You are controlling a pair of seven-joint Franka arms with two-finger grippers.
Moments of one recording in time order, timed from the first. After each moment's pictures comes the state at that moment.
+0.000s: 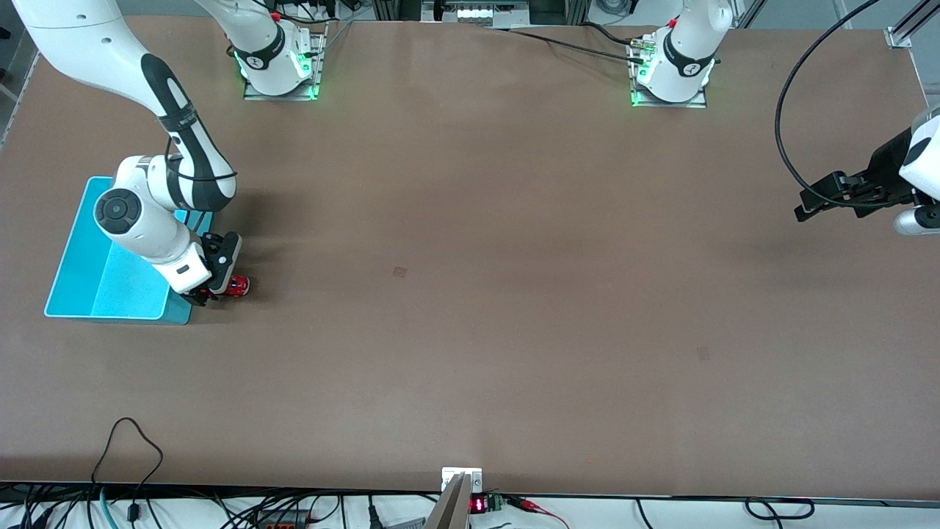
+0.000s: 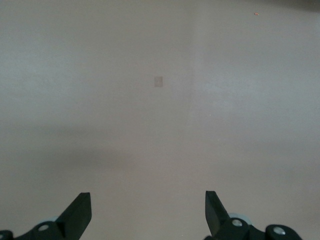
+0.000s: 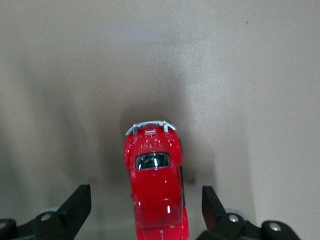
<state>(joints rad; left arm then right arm) 0.06 0.03 -0.02 -1.65 -0.07 1.71 -0.07 -0.04 0.46 0.00 -2.12 -0.14 2.62 -1.34</state>
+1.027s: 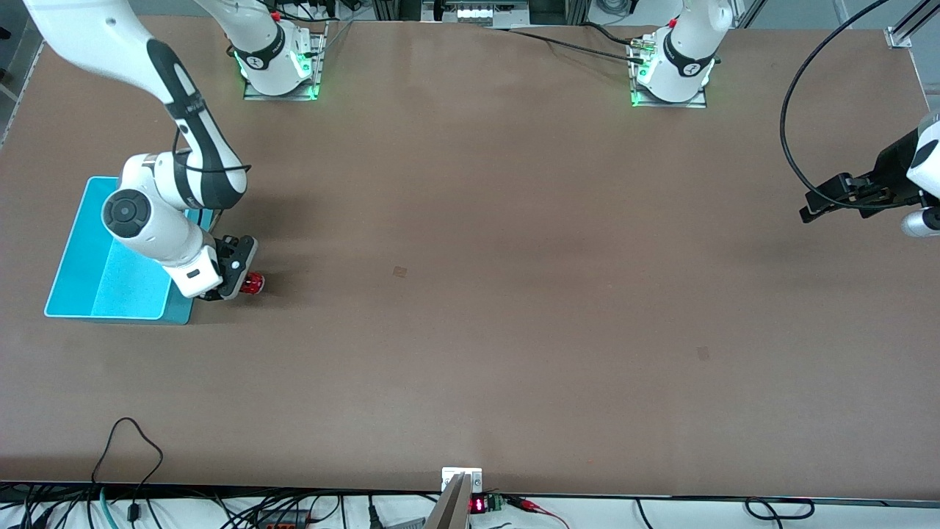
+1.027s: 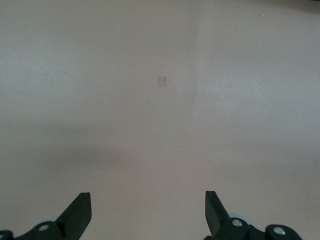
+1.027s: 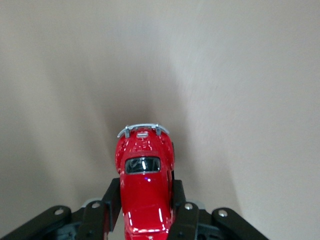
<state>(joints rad) 0.07 0.04 -0.02 -1.65 -0.07 1.71 -0.07 0.00 0.37 0.07 -2.03 -0.05 2.40 -1.11</state>
